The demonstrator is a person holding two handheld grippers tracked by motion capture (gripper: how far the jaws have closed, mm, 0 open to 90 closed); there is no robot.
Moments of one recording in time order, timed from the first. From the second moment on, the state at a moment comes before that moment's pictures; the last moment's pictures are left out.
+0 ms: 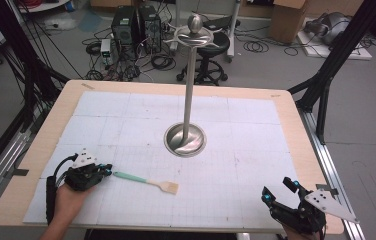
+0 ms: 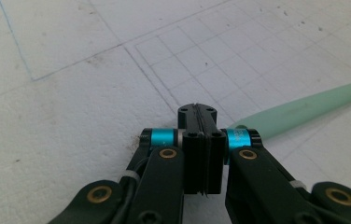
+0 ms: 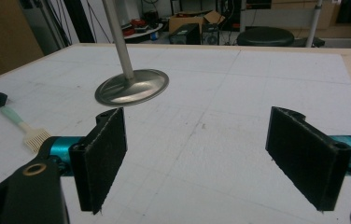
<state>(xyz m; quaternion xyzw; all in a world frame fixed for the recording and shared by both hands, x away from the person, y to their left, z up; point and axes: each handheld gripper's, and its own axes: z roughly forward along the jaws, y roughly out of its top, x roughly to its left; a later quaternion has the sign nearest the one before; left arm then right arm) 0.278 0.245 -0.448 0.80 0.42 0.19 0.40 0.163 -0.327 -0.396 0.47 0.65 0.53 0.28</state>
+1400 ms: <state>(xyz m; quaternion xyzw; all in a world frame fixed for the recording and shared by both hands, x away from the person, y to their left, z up) 0.266 0.115 -0.444 0.82 0.33 0.12 0.46 0.163 -0.327 -0.397 0.47 0.65 0.53 0.27</state>
